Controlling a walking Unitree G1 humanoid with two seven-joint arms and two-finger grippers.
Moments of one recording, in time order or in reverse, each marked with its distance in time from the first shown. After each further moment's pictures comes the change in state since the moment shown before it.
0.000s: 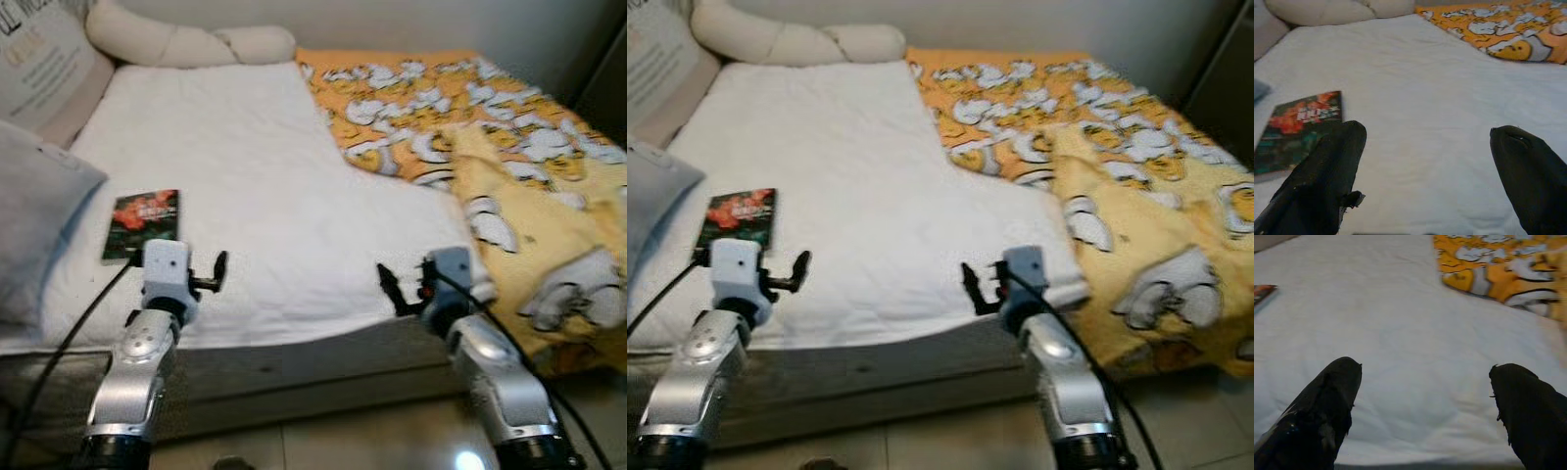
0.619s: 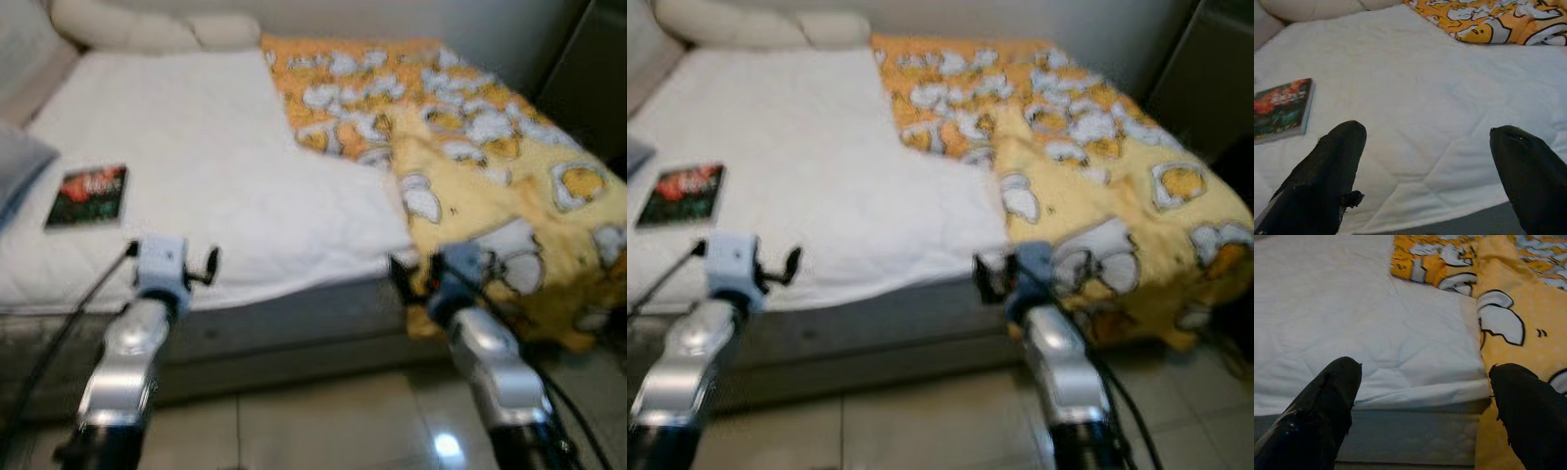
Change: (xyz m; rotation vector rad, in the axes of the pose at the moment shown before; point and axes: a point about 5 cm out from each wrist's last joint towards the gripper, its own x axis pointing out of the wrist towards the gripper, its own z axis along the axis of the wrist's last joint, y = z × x) left arm 0.005 0.016 0.006 0.059 0.030 0.057; right arm 0.012 -0.006 0.001 0.011 -0.024 -0.060
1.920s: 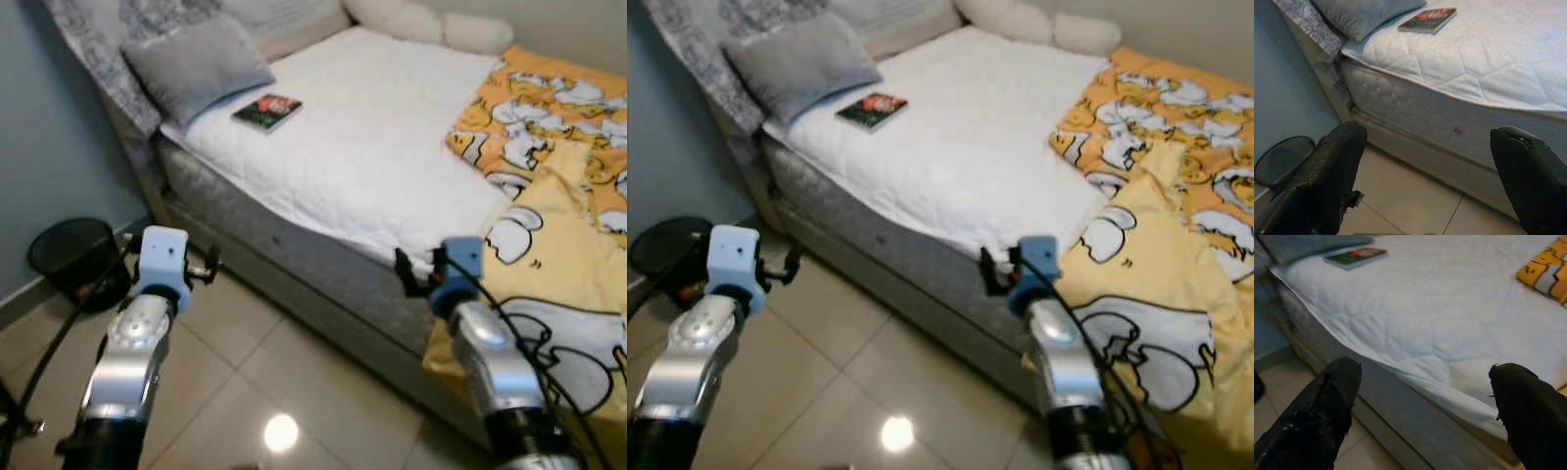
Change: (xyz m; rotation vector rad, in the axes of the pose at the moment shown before) left arm 0.004 -0.001 -0.001 0.013 0.023 0.000; right arm 0.011 -0.008 0.001 0.001 -0.021 -0.069
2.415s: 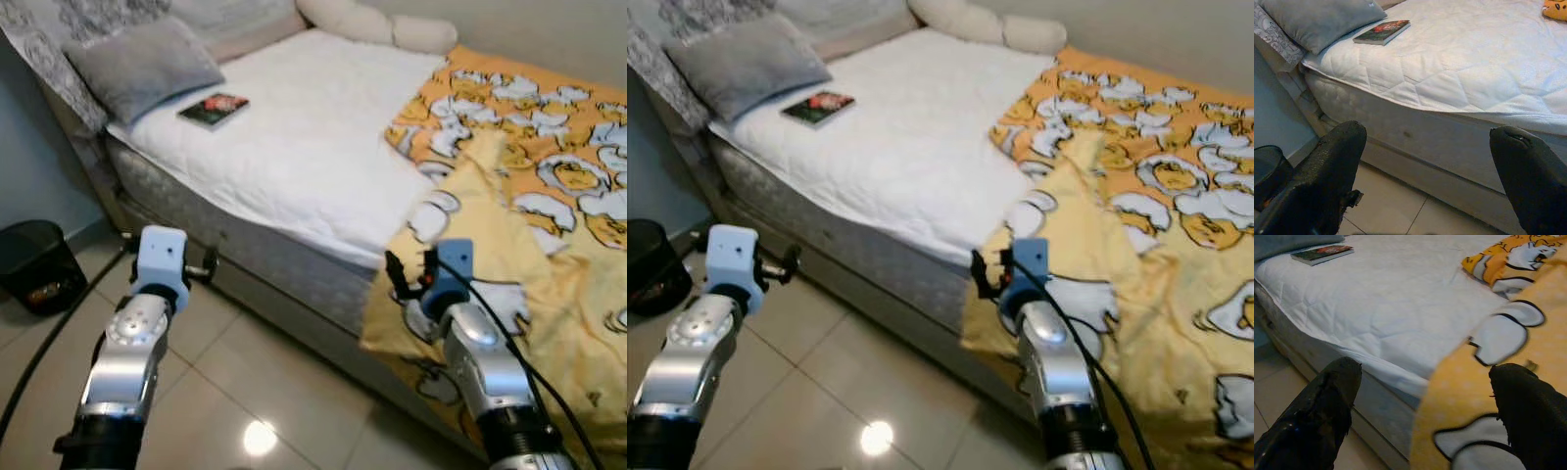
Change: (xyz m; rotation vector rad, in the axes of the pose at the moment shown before) left arm 0.001 0.001 0.002 0.009 -0.008 0.001; right arm 0.001 0.003 -0.004 0.011 0.013 0.010
